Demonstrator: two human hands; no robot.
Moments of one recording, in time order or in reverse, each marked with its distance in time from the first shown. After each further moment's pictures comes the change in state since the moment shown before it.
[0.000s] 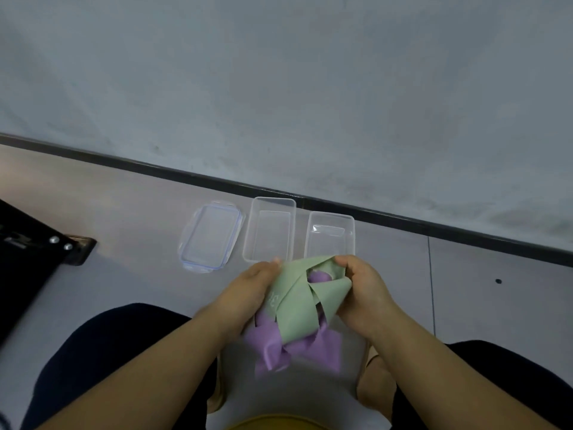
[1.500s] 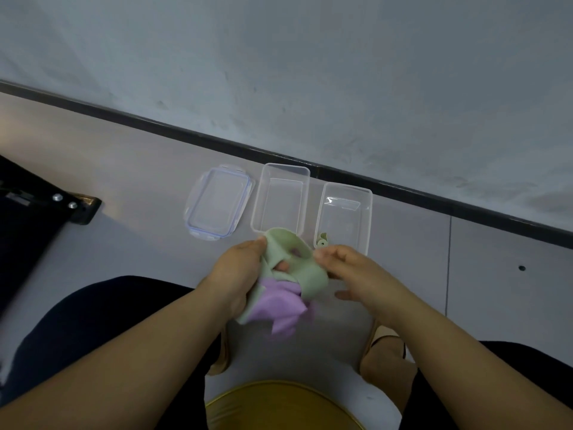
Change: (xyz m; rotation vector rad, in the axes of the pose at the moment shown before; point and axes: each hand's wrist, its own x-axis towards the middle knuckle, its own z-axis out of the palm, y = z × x) left_hand 0.029 -0.011 -0.004 -0.441 0.248 -0.300; right_hand 0.015 0.005 -0.005 -0.858 -0.153 -0.112
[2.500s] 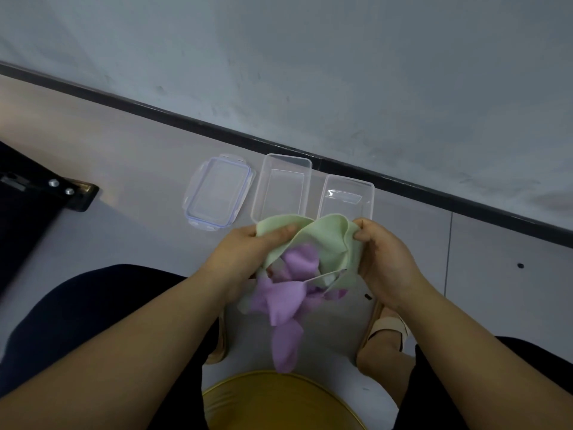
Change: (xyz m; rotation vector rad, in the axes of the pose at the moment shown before) left_hand -0.020 0.015 -0.005 0.198 -0.183 0.199; right_hand 0.011 -0.004 -0.010 0.537 0.116 -0.171
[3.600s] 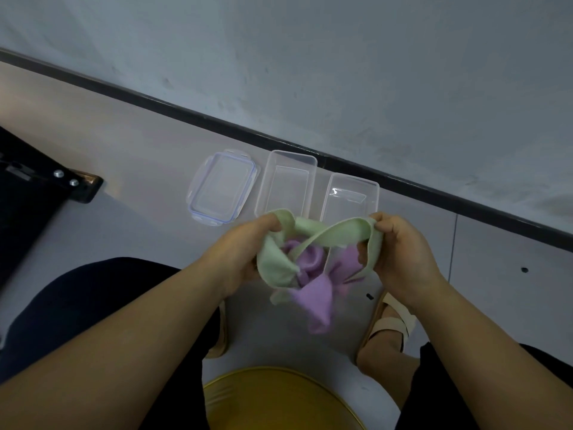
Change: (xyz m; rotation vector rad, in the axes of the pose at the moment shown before) left_hand 0.008 0.001 -0.005 -0.175 -0.032 -0.225; right_hand -0.004 -0.011 -0.006 0.070 0.066 0.012
